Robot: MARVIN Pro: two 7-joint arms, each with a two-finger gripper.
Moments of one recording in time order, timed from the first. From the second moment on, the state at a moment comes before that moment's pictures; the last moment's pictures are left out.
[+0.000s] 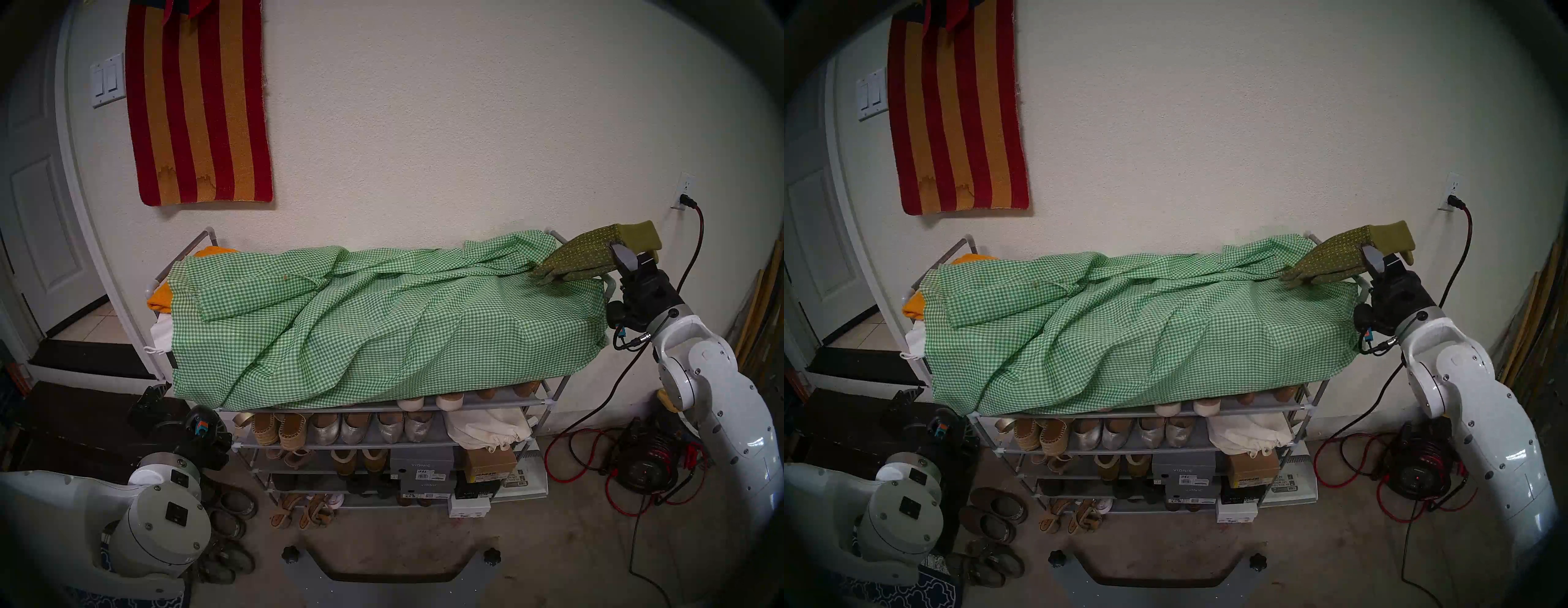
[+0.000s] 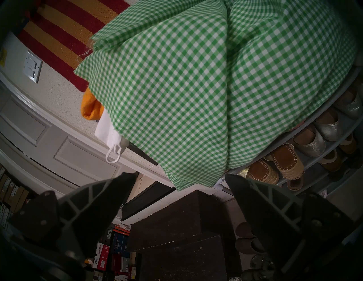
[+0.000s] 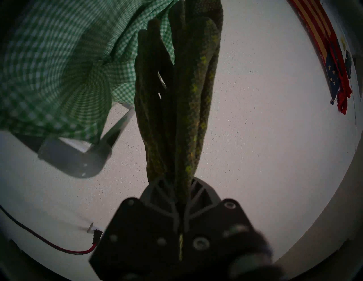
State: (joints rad) left arm 1.88 -0.10 -0.94 -2.44 -0.85 0.46 1.37; right arm -1.74 -0.64 1.76 -1.86 -1.28 0.13 -0.09
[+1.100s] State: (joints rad) left arm 1.88 -0.10 -0.94 -2.44 -0.85 0.46 1.37; right arm -2.01 -0.94 2.11 -1.88 -1.31 0.31 -0.43
